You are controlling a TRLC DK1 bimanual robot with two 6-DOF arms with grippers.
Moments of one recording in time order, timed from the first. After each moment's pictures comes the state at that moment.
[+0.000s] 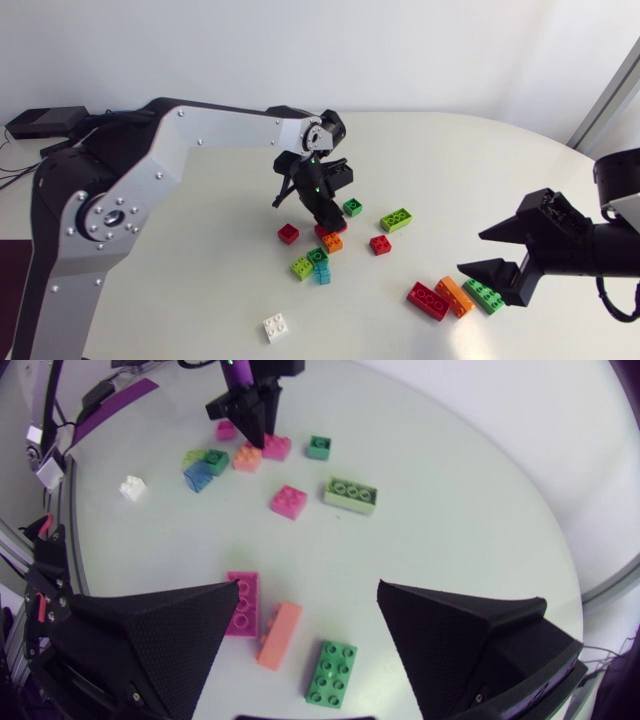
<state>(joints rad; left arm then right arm) -0.62 2.32 1.87 -0.89 0.21 0.45 -0.15 1.01 0.61 -0.58 -0.56 -0.83</state>
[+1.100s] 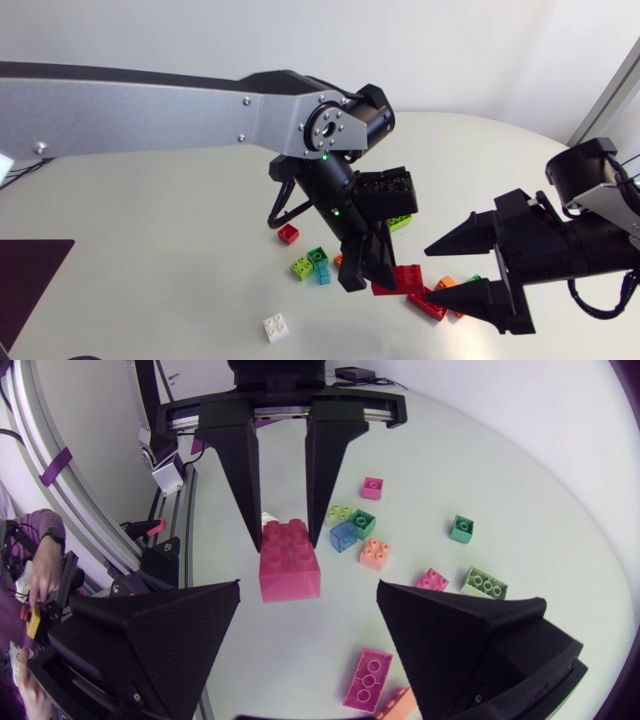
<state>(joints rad) -0.85 1.94 1.61 -0.96 0.60 0.83 0.05 1.05 0.68 -0.78 -0.88 -0.94</state>
